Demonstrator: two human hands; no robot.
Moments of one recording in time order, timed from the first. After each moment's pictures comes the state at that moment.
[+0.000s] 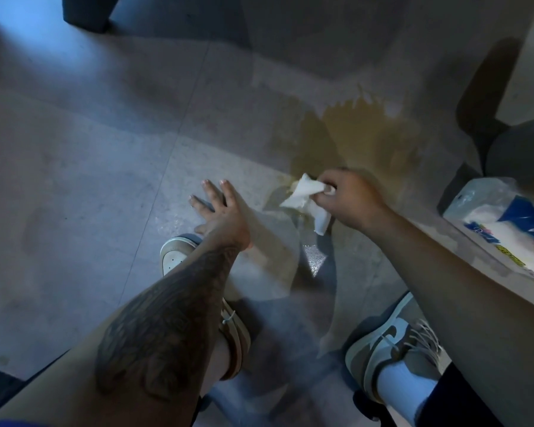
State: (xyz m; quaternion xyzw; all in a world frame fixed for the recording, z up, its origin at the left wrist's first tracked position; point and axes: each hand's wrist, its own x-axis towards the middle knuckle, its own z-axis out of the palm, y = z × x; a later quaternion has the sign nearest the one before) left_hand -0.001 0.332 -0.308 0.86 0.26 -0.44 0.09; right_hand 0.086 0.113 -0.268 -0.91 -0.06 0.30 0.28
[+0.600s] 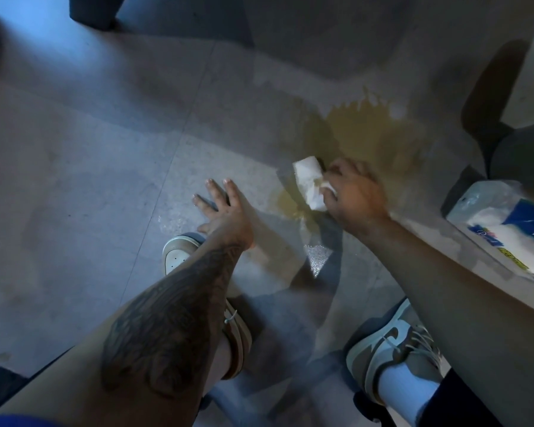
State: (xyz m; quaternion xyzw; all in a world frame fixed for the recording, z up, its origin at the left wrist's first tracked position) left_hand -0.001 0.332 -0.306 0.85 0.25 -0.45 0.10; right_hand 0.080 0.106 -0.289 -0.96 -0.21 0.15 0.09
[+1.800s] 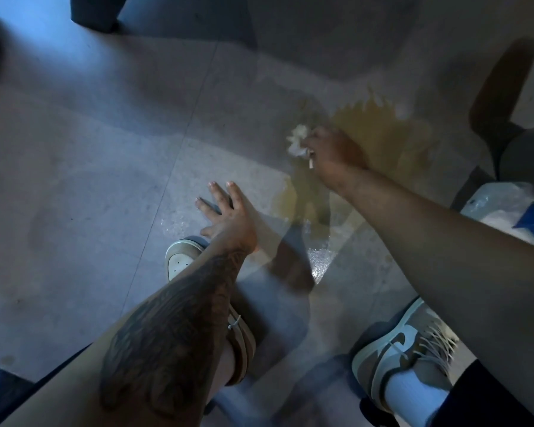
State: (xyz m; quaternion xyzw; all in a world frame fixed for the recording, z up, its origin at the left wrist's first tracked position) left_hand -0.002 0.333 -0.314 0.85 0.25 -0.44 0.10; right_hand 0.156 0.161 -0.313 -0.94 -0.16 0.27 0.12
